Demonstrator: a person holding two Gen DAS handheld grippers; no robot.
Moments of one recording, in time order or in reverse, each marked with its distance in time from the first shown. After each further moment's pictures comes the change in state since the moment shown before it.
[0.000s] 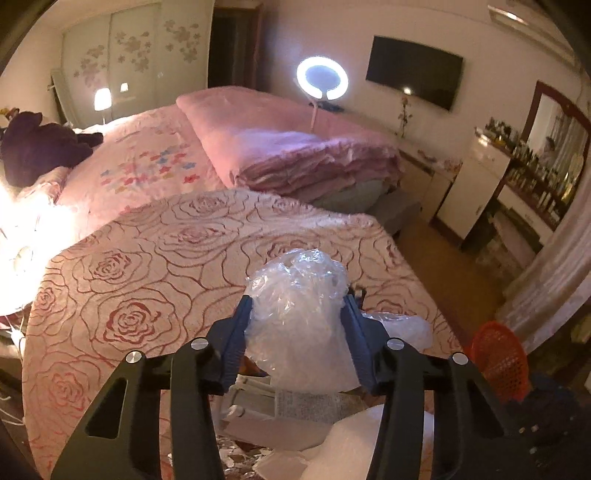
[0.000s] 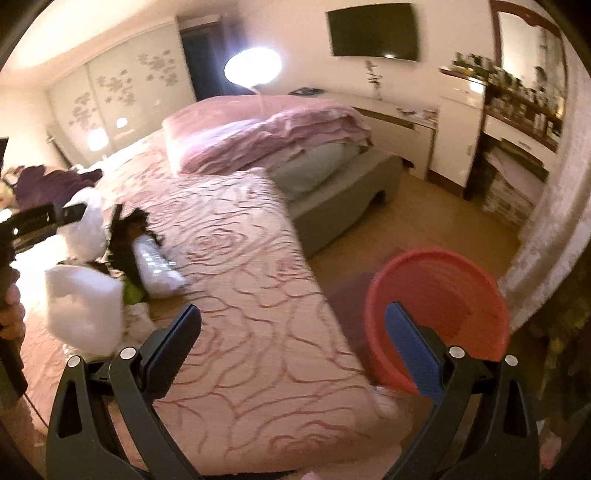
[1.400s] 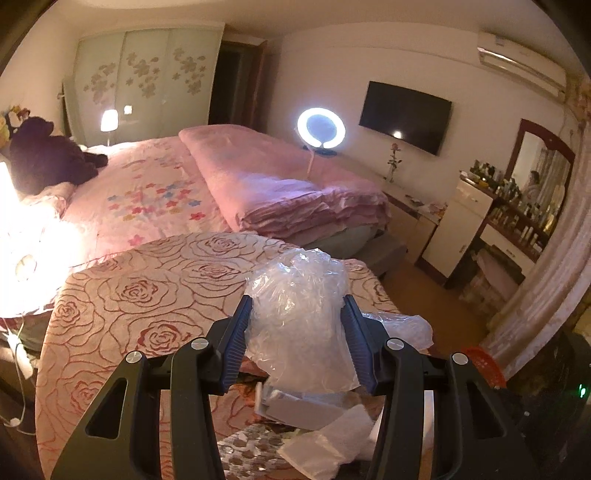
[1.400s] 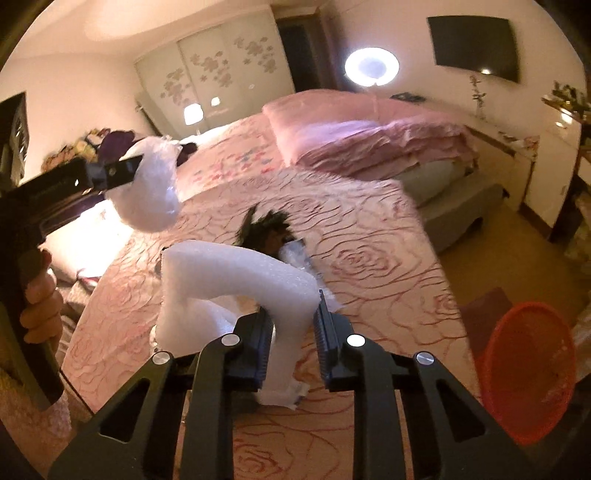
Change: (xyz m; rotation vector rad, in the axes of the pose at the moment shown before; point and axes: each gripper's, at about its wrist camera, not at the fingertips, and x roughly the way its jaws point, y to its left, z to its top) left arm -0.066 0.024 -0.001 -0.021 -0.158 -0.063; right arm 0.000 0.089 0.025 -0.173 0.006 0.306
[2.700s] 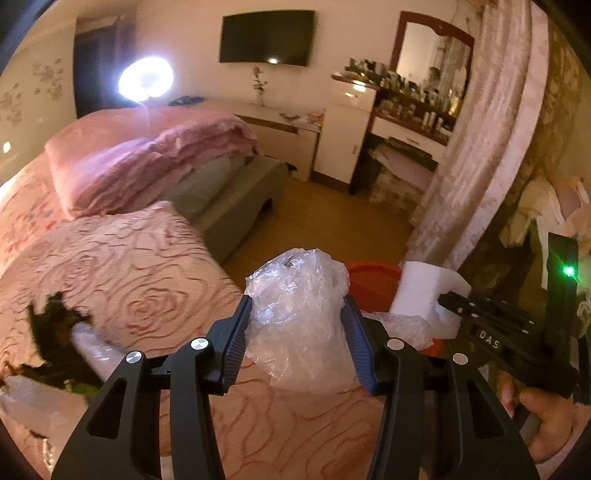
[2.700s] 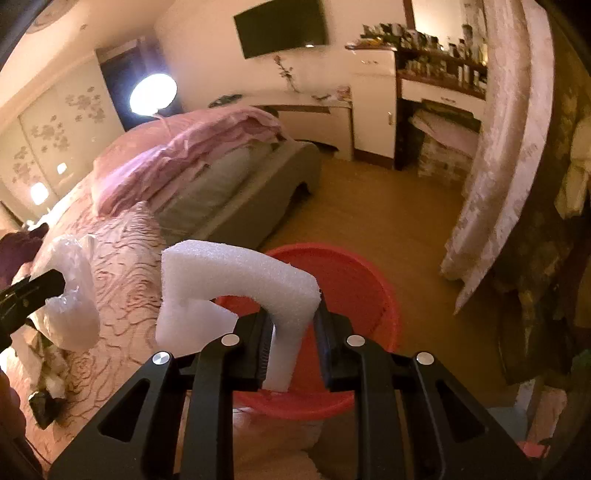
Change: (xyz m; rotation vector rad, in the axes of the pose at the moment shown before) left arm 0.090 -0.227 -0.079 0.353 0.262 -0.335; right arm -0.073 -0.231 -0.075 0.424 -0.033 -0.503
